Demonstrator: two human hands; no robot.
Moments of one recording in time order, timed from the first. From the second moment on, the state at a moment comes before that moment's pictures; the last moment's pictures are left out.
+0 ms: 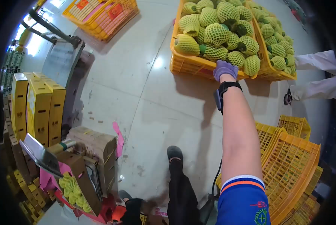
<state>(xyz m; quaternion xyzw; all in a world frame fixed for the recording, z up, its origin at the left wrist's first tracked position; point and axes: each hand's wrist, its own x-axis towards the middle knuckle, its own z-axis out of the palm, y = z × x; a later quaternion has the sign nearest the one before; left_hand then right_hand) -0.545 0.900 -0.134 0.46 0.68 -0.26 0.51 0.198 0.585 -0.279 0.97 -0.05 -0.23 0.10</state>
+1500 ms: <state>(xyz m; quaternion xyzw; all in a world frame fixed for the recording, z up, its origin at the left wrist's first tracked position) -0.798 1.007 -0.081 0.45 0.60 -0.10 0.65 -0.593 0.732 -0.256 0.84 0.08 -0.54 -0.03</state>
